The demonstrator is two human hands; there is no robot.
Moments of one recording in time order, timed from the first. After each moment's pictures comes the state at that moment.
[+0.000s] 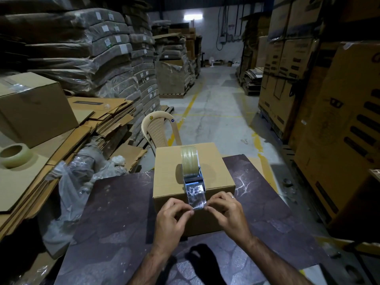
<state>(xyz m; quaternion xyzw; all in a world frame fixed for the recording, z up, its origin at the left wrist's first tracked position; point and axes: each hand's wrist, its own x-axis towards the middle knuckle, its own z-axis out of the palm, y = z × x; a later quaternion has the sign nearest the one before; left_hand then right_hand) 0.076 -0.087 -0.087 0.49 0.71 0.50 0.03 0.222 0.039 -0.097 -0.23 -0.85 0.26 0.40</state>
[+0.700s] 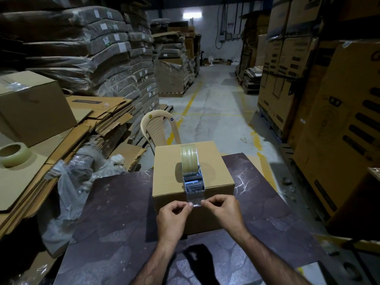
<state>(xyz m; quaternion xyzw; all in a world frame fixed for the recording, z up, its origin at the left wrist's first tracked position) 0.093 -0.078 -0.074 0.26 0.76 0.57 0.18 0.208 0.031 -0.088 -0.39 -0.71 0.47 0.34</state>
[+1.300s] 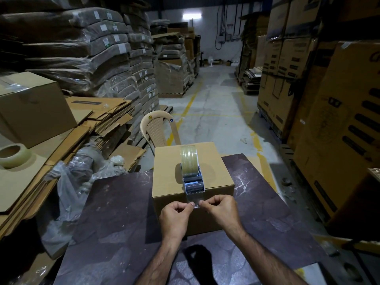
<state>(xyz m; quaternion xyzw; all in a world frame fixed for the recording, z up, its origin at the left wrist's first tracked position) 0.099 -0.065 -0.073 0.21 0.78 0.56 0.19 0.198 0.032 -0.087 -0.43 -0.69 0.49 0.31</state>
